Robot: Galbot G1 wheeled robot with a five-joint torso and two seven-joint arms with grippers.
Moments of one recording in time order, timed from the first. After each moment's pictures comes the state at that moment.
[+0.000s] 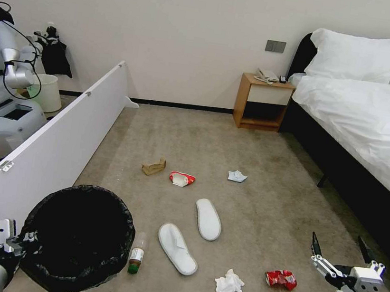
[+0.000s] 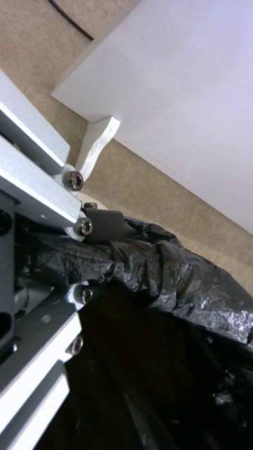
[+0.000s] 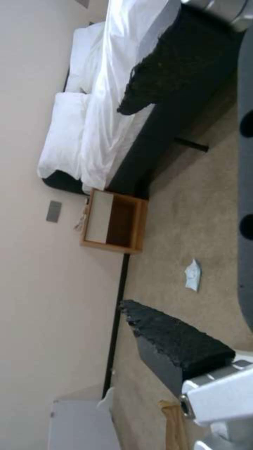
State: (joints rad) left arm 1.65 -1.30 -0.96 -2.39 -0.80 0.74 -0.42; right arm -1.69 1.46 0.93 2.17 0.16 0.19 -0.16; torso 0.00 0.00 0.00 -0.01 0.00
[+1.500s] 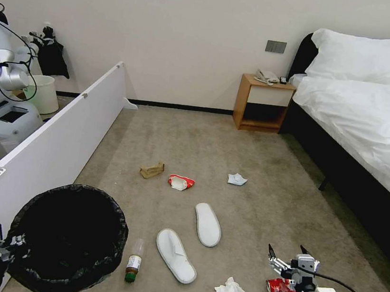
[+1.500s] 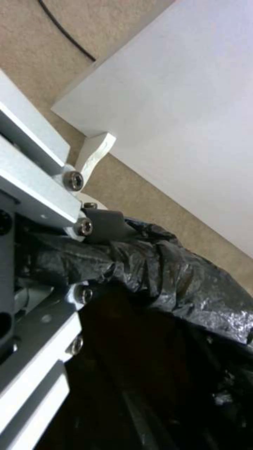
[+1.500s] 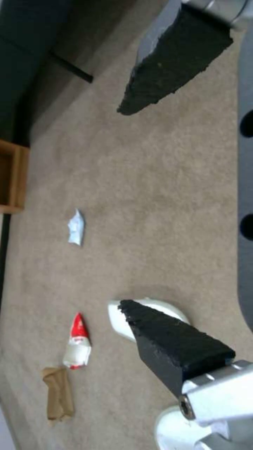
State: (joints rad) left arm 1.69 -1.35 -1.00 -2.45 -0.79 0.74 -0.45; right arm -1.50 1.30 0.66 1.92 0.18 -0.19 -0.05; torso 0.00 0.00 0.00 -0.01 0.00
